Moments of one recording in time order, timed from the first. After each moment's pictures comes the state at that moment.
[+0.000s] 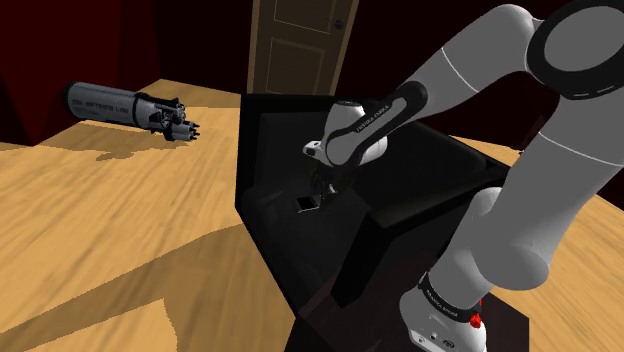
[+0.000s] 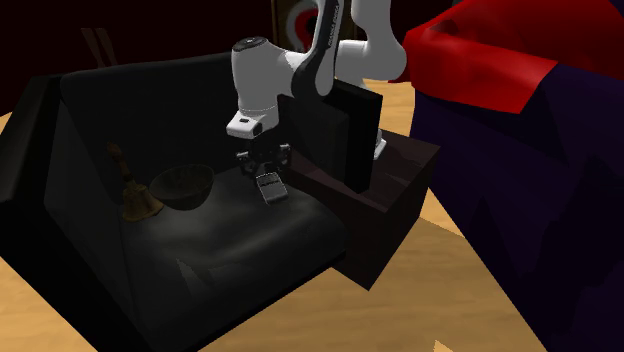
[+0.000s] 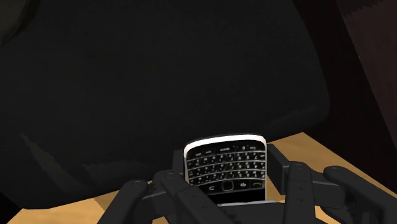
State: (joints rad) arm 0.21 0.00 -0.27 -2.62 0.03 2.61 -1.13
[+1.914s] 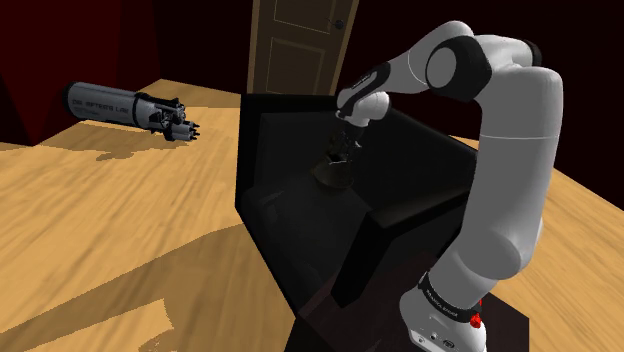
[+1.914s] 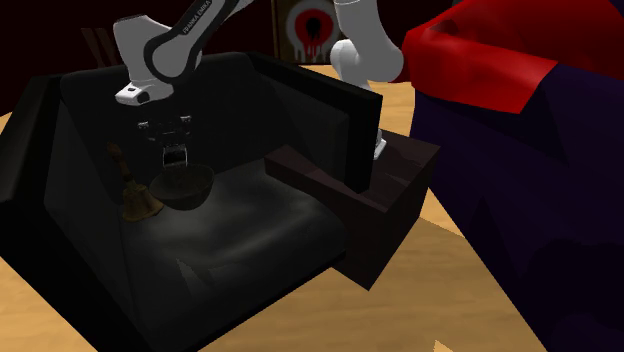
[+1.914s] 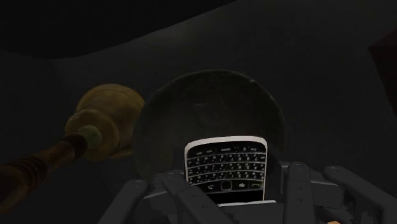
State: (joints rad) arm -0.15 0.42 -0.43 -1.94 0.24 2.30 -1.75
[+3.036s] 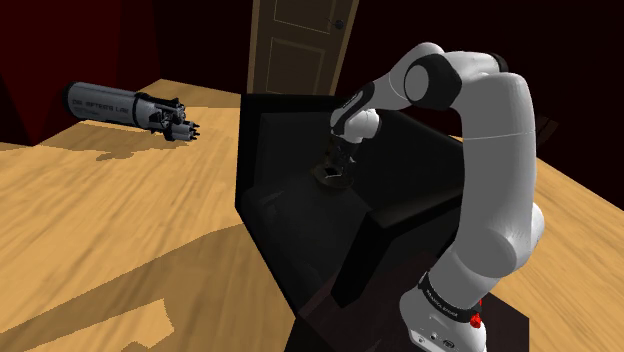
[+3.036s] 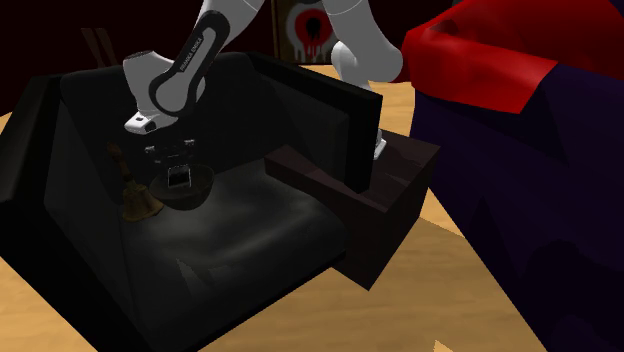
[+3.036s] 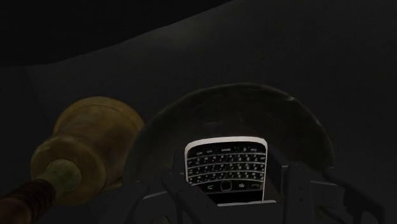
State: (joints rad) arm -0.20 0.58 -0.37 -1.91 0.32 2.42 -1.81
